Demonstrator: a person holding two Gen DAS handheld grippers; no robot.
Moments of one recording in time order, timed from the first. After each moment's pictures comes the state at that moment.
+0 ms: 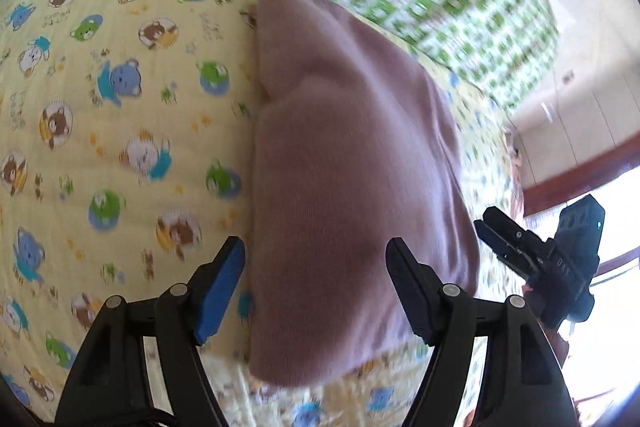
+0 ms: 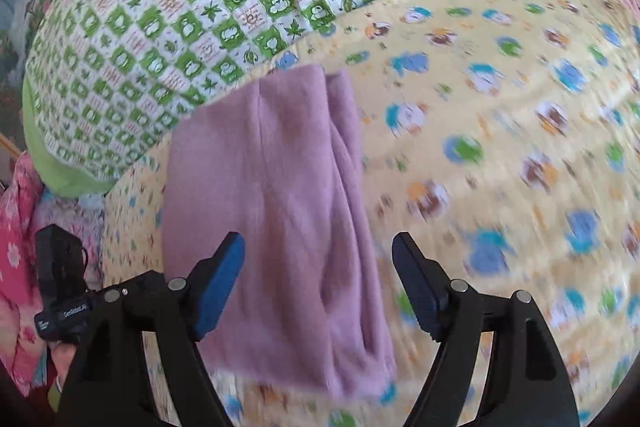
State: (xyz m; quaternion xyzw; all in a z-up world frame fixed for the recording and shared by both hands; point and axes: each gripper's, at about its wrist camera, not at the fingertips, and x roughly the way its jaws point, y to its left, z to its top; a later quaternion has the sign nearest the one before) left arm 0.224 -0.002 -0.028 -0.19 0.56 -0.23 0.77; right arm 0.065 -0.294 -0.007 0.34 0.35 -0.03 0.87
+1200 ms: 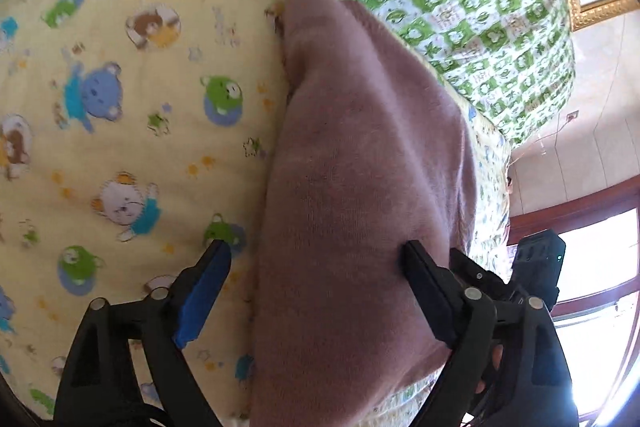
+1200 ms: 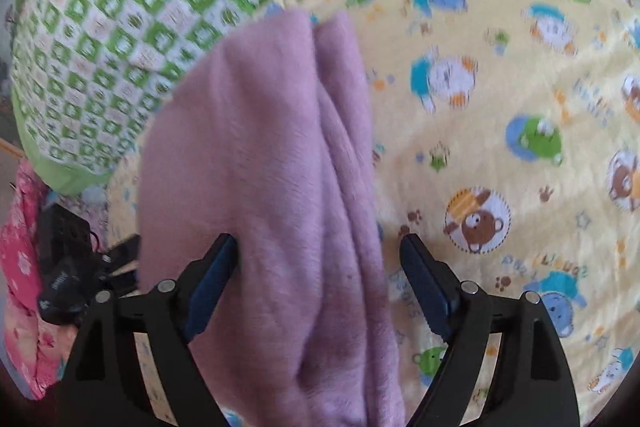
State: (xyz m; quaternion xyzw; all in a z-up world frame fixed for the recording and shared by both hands) left arm 0.274 -0.007 -0.067 -0.24 0.58 -0.23 0.74; right arm 0.096 -0.305 -0.057 0.37 0.40 0.03 0.84
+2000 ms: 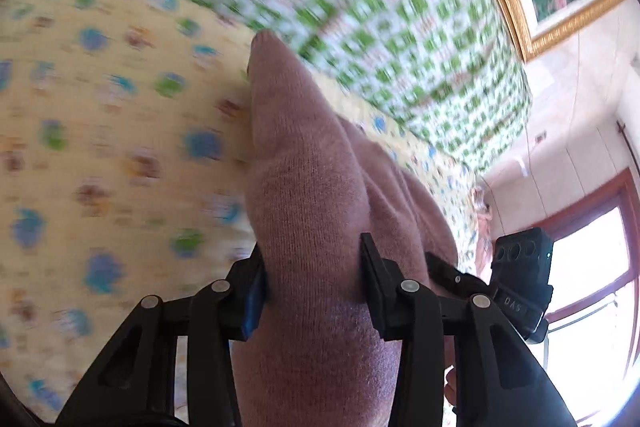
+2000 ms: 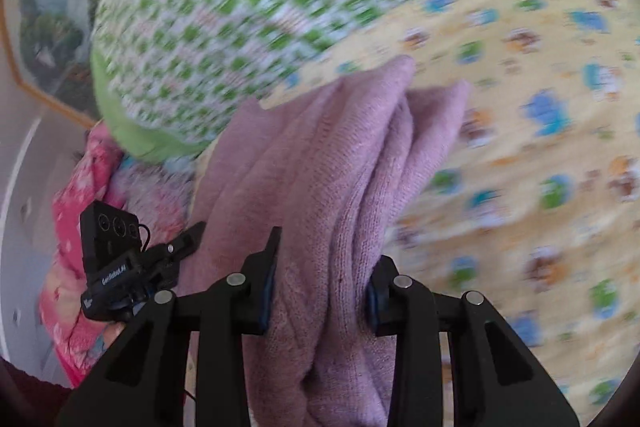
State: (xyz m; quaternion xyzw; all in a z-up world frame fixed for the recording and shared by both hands) left arm 0.211 0.091 0.011 -0.27 0.48 -0.23 0.80; right arm 0.102 -0.185 0.014 0.37 0.35 0.18 0.84
